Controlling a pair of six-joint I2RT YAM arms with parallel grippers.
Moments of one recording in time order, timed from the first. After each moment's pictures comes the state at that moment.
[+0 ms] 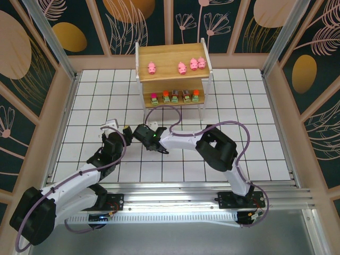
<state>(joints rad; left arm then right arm) -0.57 0.95 0.31 0.15 -0.58 -0.50 1.11 2.12 1.49 -0.57 0.39 0.74</state>
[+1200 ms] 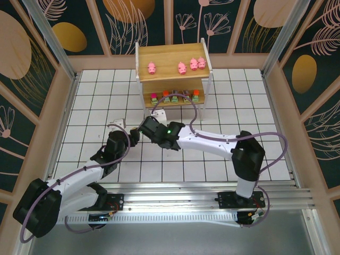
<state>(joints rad) -0.57 1.04 0.32 0.24 -0.39 -0.46 1.14 1.78 1.44 -0.69 0.52 0.74</state>
